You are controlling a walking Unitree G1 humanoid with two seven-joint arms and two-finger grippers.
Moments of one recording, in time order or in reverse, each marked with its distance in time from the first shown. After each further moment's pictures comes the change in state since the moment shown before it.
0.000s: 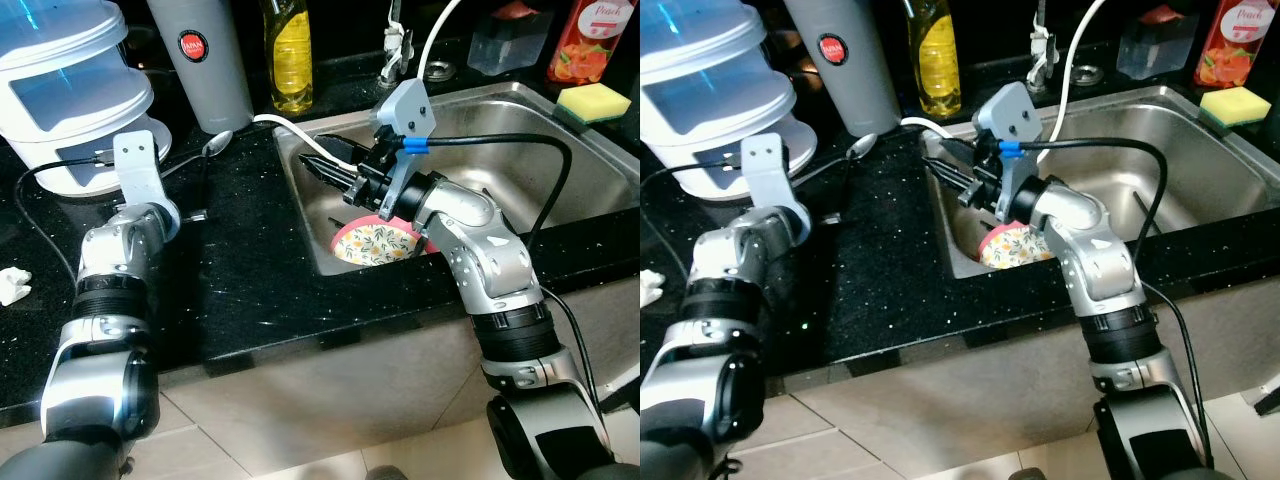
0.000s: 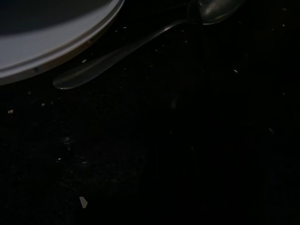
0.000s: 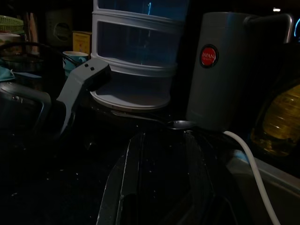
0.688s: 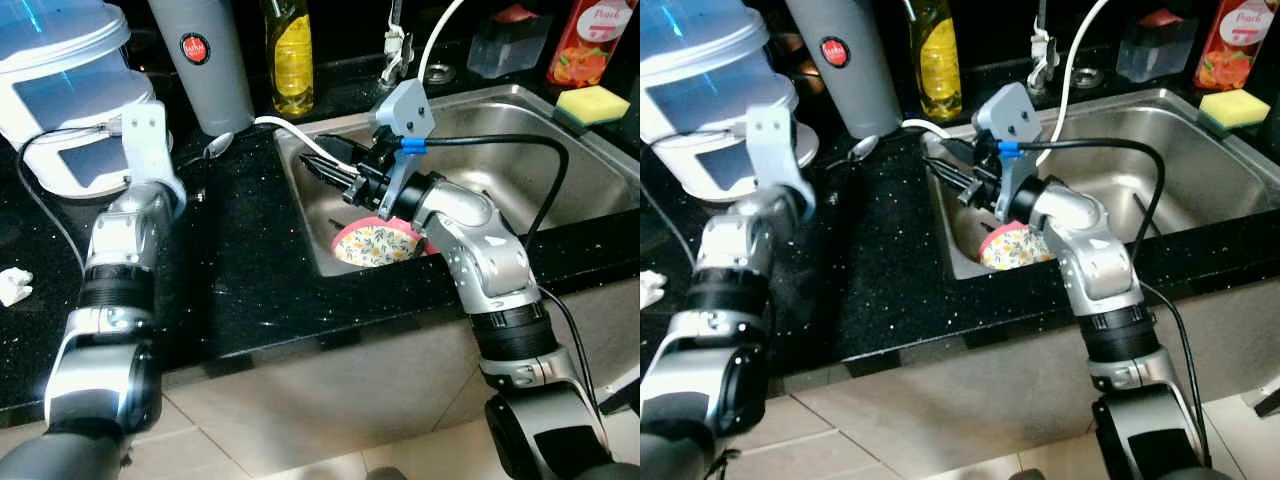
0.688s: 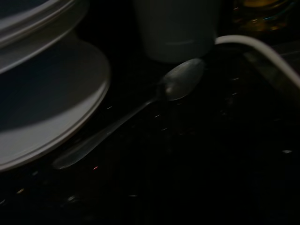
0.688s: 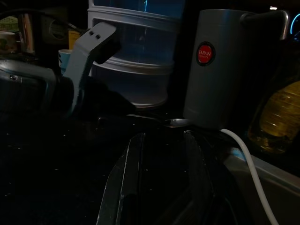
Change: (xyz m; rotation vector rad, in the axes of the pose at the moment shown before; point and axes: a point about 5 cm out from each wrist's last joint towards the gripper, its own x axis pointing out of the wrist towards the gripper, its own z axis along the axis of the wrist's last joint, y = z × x) left arm -0.007 -0.020 0.045 0.094 -0.214 0.003; right arm 0.001 -0.002 -0.001 -0.005 0.003 -0.008
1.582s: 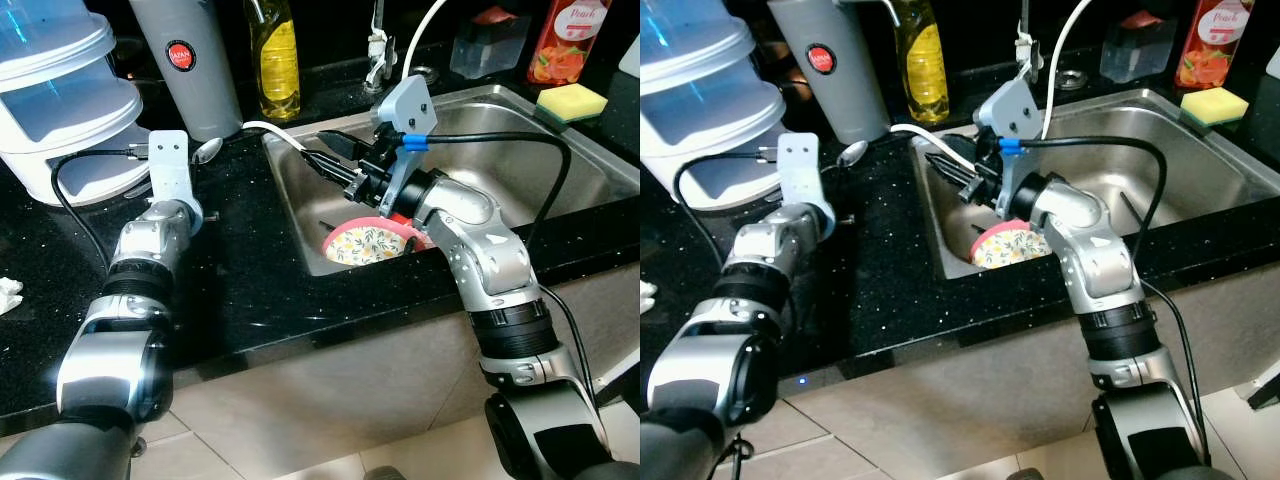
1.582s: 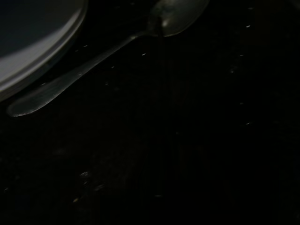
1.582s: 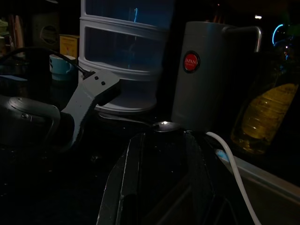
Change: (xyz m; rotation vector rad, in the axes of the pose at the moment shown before) left arm 0.013 -0.004 -0.051 -0.023 0.224 0.060; right arm -0.001 -0.002 0.002 -0.010 -0.007 -0.013
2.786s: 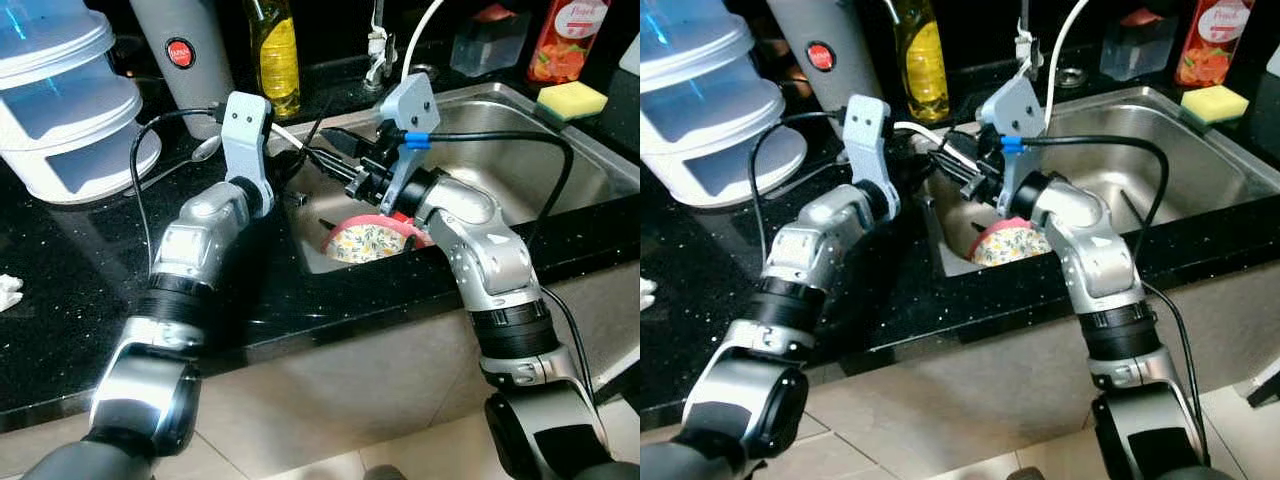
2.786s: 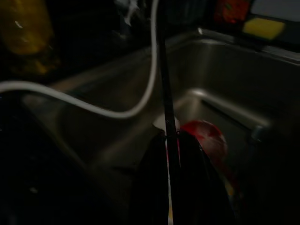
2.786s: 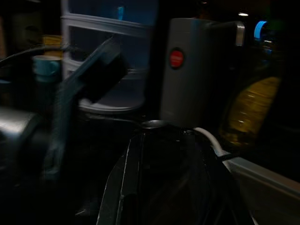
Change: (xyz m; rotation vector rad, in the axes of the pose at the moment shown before) left arm -0.044 -0.096 0.031 0.068 -0.329 -0.754; right arm -0.004 -0.009 0.000 0.000 -0.003 -0.085
